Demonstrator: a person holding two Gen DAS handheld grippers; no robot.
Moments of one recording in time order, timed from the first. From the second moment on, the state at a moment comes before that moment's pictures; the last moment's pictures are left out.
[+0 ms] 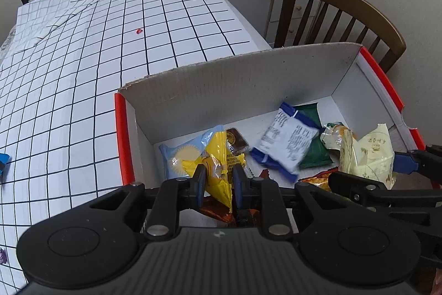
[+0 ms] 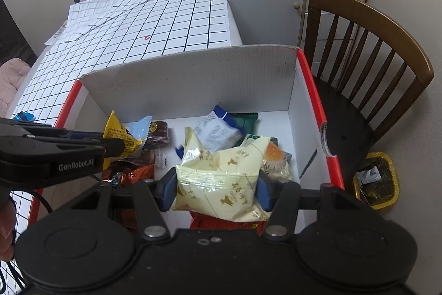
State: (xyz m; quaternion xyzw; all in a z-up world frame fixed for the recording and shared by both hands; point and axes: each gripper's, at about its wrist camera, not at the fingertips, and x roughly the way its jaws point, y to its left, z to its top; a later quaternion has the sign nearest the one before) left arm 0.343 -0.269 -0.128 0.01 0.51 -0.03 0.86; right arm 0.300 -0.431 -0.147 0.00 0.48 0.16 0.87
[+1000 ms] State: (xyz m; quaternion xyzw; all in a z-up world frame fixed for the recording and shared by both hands) left arm 0.285 -0.252 -0.075 -0.02 0.45 -0.06 0.89; right arm 0.264 -0.424 -0.111 -0.01 0.45 0.22 0.87
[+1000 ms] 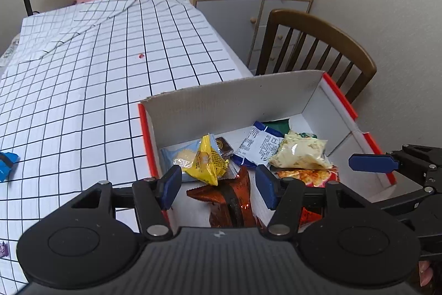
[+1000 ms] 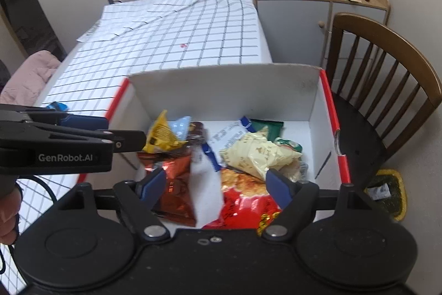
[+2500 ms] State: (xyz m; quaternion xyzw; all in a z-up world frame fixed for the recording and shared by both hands) left arm 0.122 -0.008 -0.049 -0.13 0.38 0.04 0.91; right arm 0.165 -0.225 -0.073 0.00 0.40 0.37 0.84
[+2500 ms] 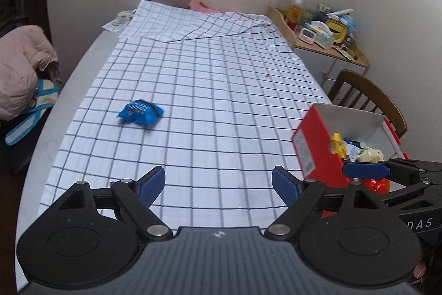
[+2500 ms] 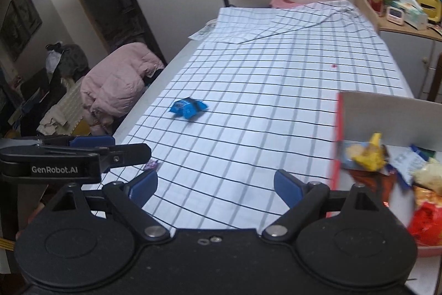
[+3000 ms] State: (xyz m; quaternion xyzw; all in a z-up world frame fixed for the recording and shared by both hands) left arm 0.102 0.080 -0.092 -0.15 0.40 0.10 0.90; right arm 0.156 -0.139 -0.094 -0.04 0.38 0.39 0.84
